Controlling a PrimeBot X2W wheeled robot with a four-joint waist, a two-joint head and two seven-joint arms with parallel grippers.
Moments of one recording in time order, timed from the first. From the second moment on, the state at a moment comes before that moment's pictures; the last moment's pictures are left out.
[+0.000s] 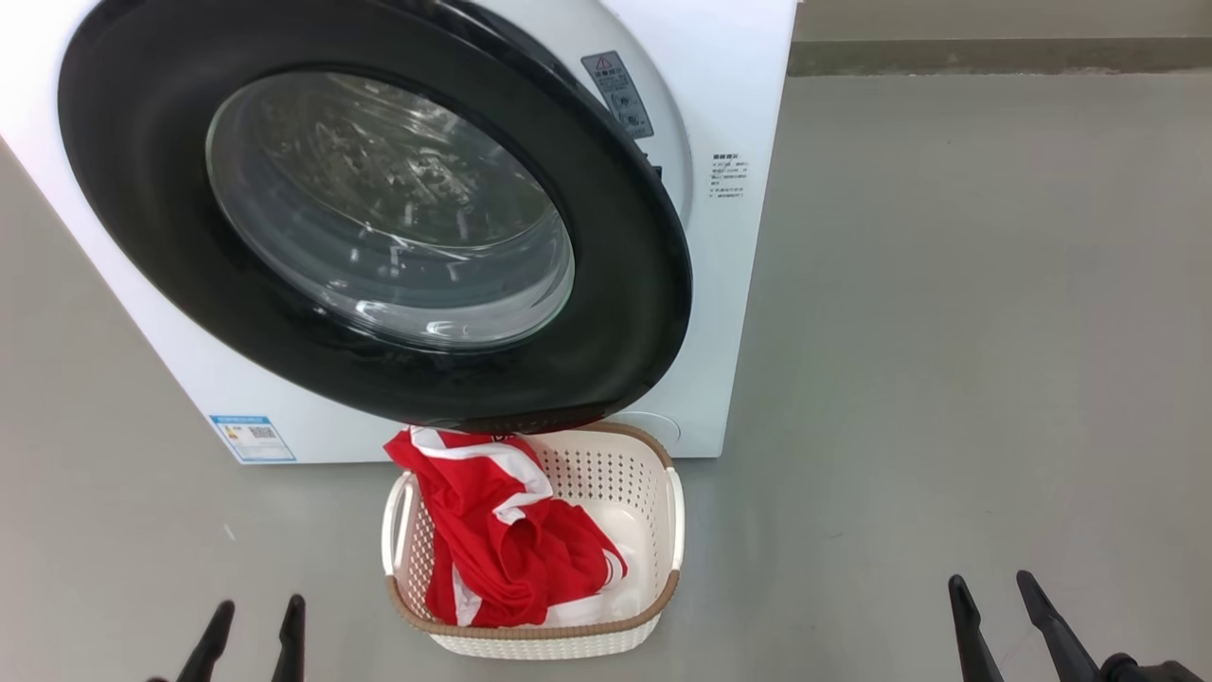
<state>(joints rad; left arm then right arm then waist) 0.04 0.19 0.00 0.32 -0.41 -0.13 -0.26 0.24 -0.04 -0.04 0.11 0.34 0.13 -0.26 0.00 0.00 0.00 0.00</state>
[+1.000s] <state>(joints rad) 0.12 0.13 0.03 0.26 -0.34 -0.13 -0.26 0.27 -0.03 -0.04 0.09 0.34 0.13 -0.26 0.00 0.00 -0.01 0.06</state>
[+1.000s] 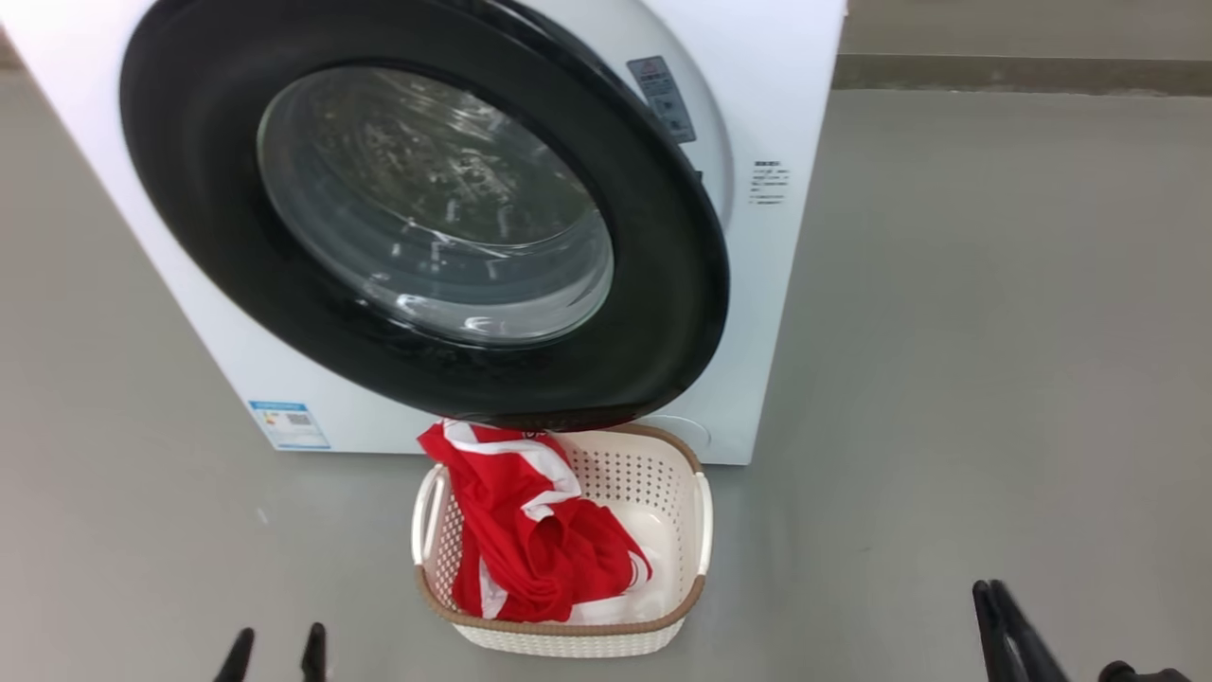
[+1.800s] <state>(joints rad) -0.01 0.08 -0.10 0.26 -0.37 -0.13 -0.26 -0.22 -0.05 0.09 0.21 0.36 0.13 -0.26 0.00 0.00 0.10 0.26</state>
